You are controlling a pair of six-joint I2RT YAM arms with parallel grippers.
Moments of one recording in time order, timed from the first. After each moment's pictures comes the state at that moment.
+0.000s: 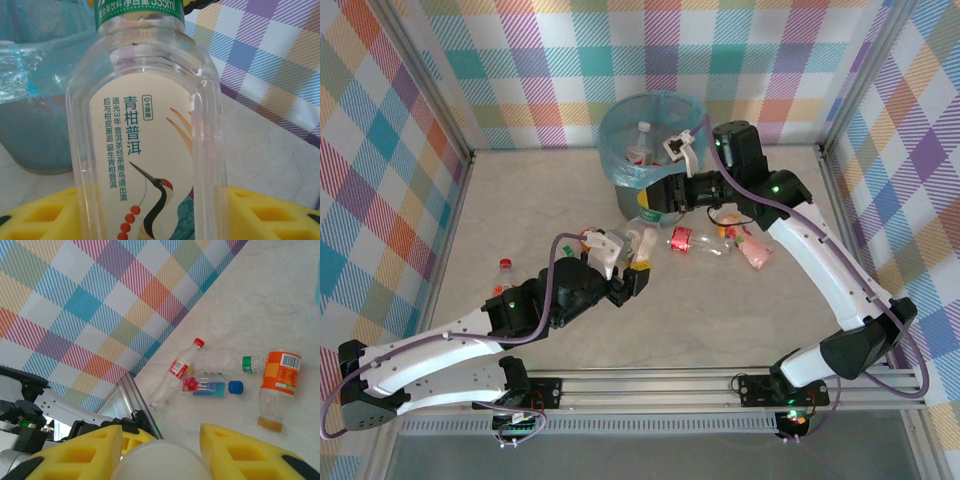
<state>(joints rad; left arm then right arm) -1.13 0.92 0.89 -0.23 -0.38 -0.20 0.58 1.46 1.68 -0.74 -0.75 0.38</state>
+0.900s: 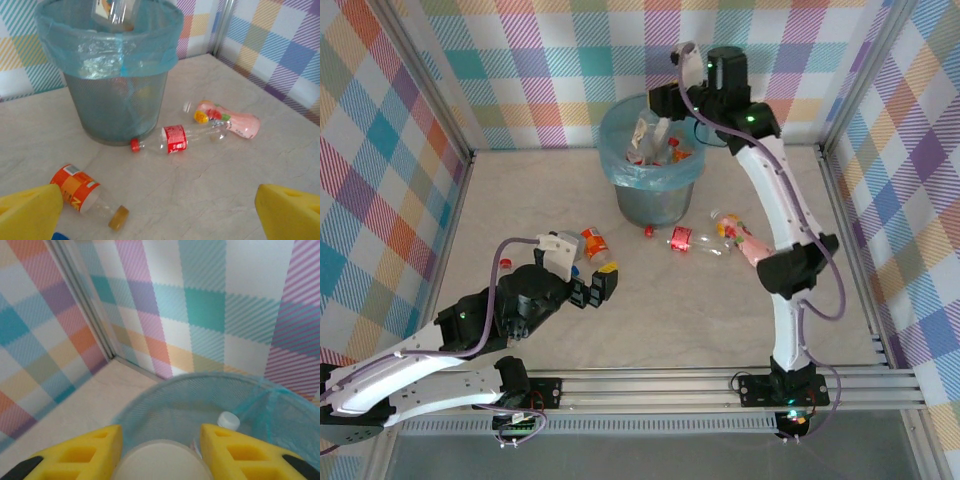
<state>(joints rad) -1.13 0.73 0.94 -0.57 -0.56 -0.29 0.43 2.11 2.54 -0.73 -0.34 0.06</state>
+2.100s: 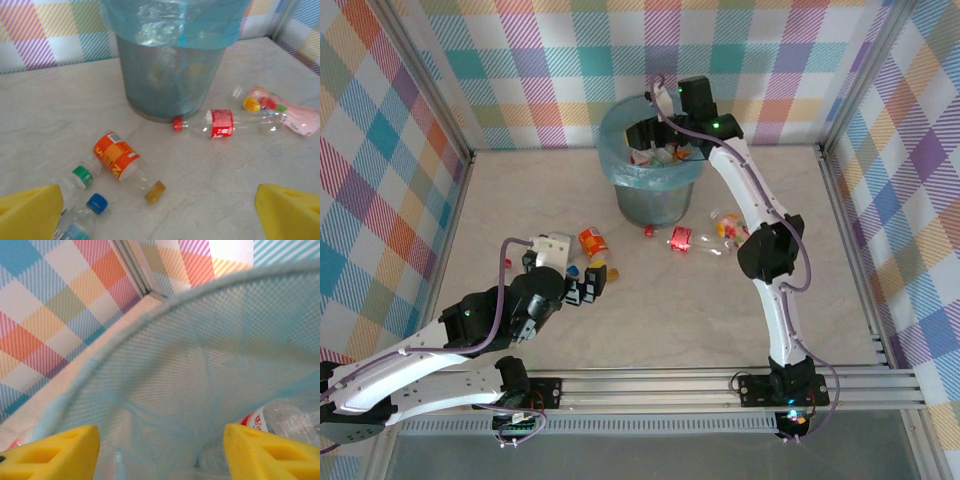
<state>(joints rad) -1.12 0.76 0.95 -0.74 -0.72 -0.46 0.43 2.31 2.57 -0.77 -0.59 0.06</state>
